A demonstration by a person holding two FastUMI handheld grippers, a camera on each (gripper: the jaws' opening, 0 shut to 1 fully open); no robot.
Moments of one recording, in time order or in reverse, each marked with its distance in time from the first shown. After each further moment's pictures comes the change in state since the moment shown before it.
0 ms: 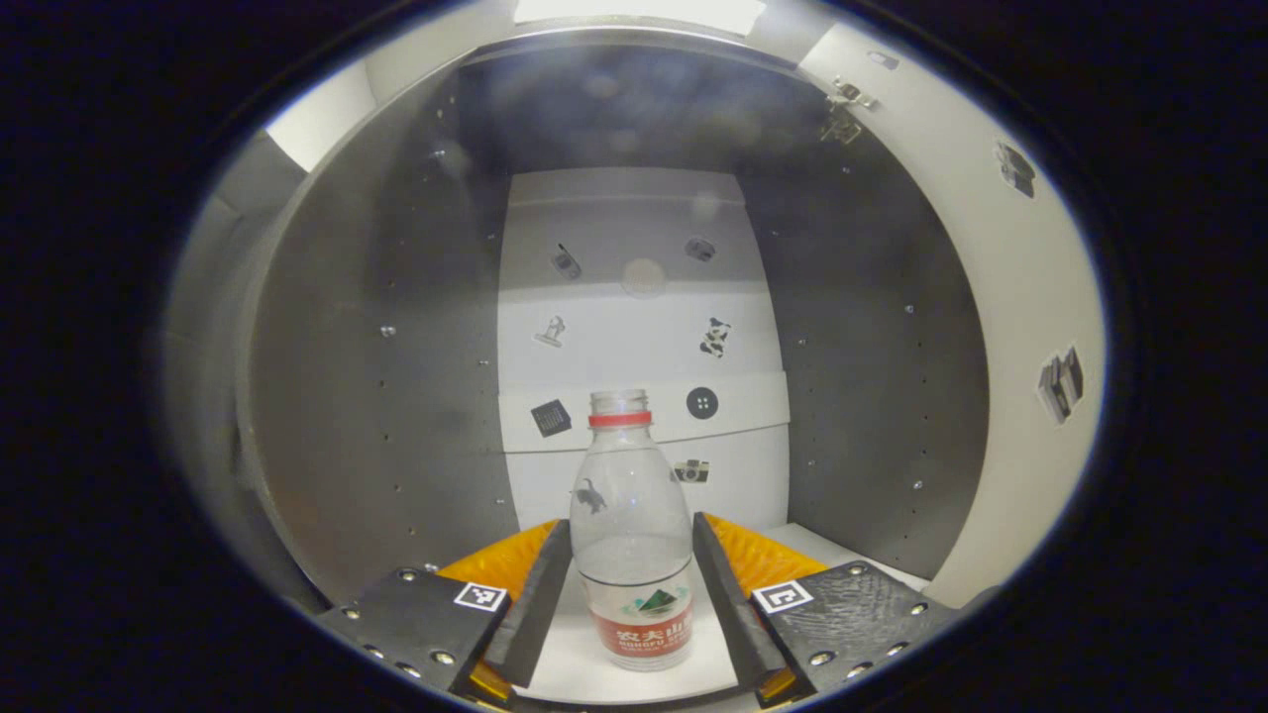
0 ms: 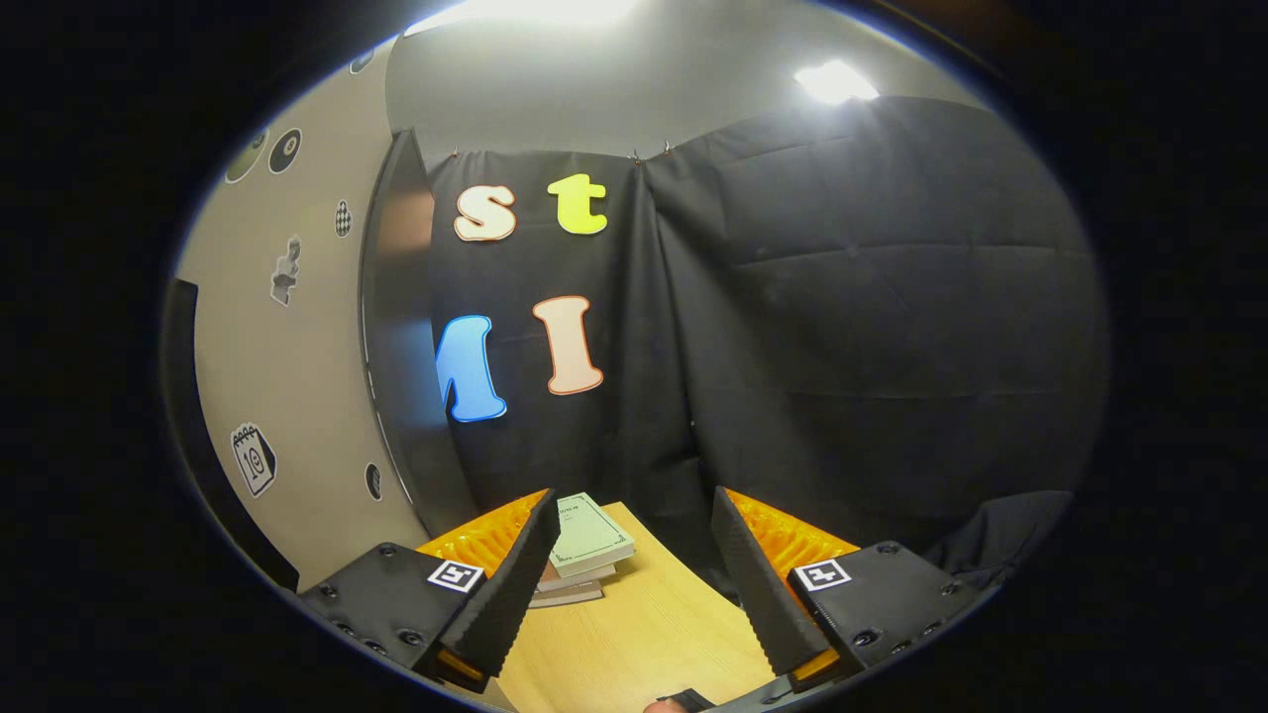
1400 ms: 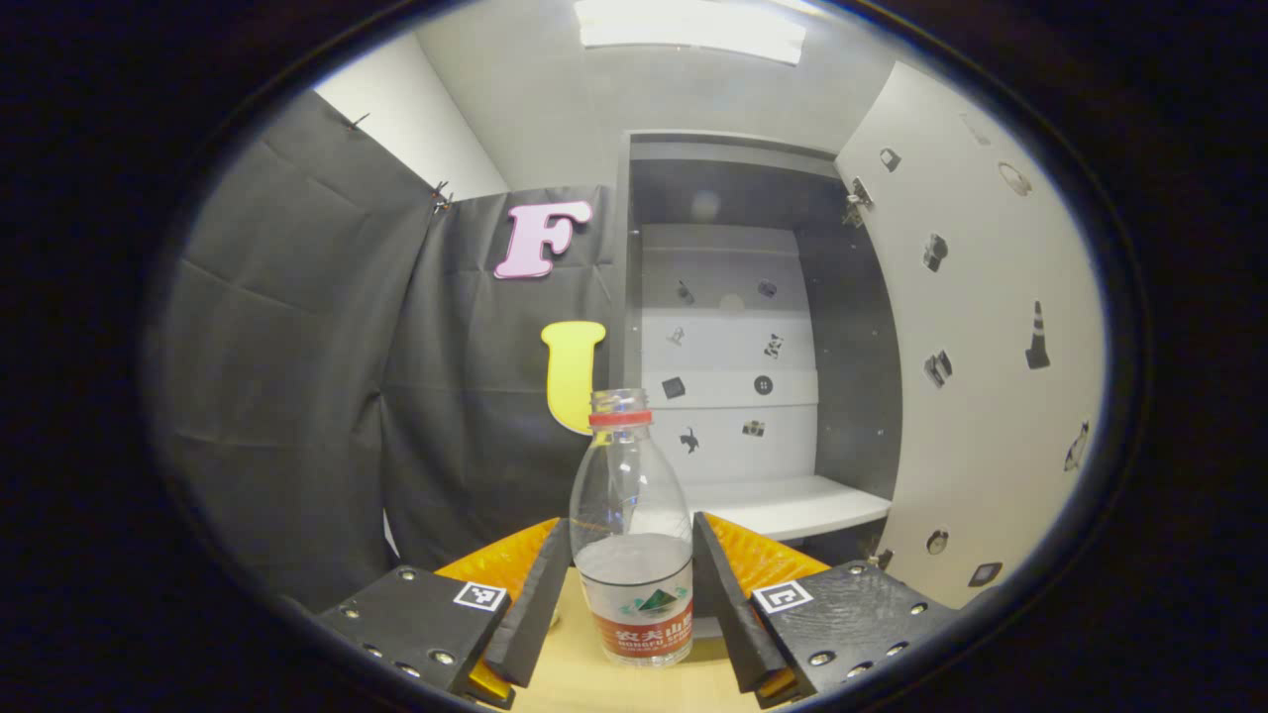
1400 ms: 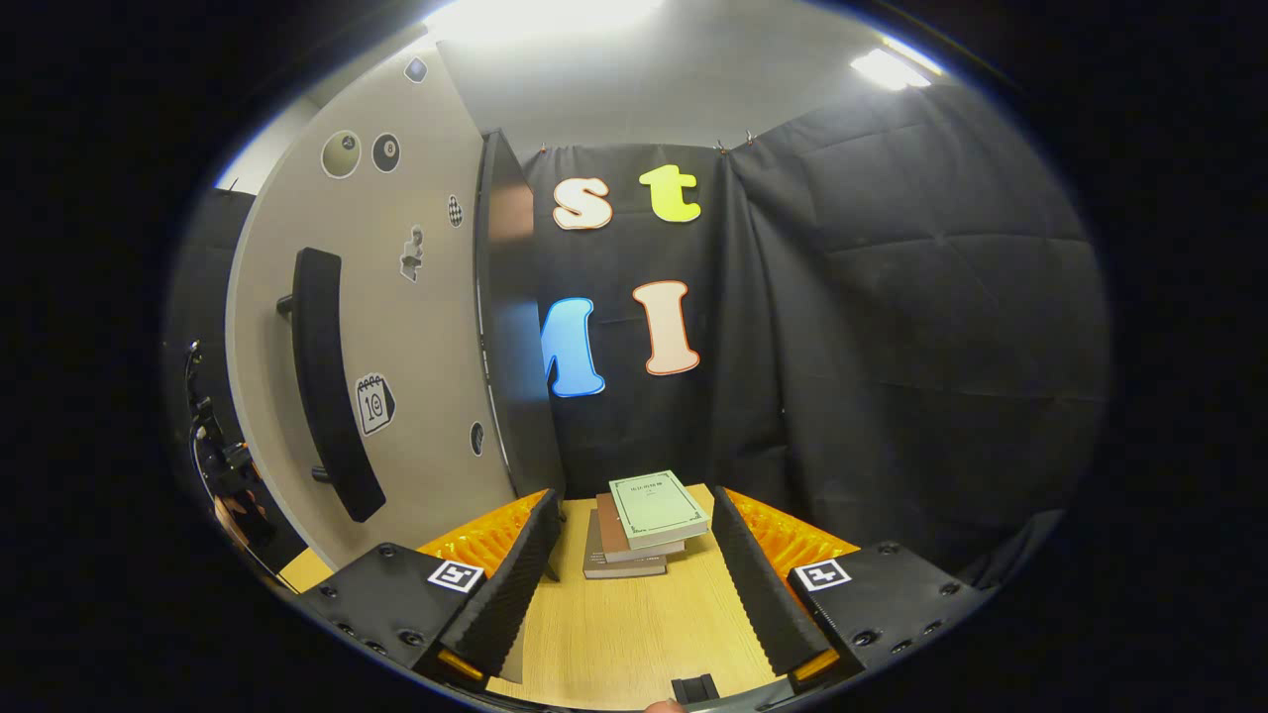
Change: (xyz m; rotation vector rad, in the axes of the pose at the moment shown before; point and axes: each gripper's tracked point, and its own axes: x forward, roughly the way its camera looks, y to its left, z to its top) left arm -0.271 0.077 -0.045 -0.064 -0.005 0.202; right arm -0.015 0.034 -0.010 -0.055 0.049 0.302
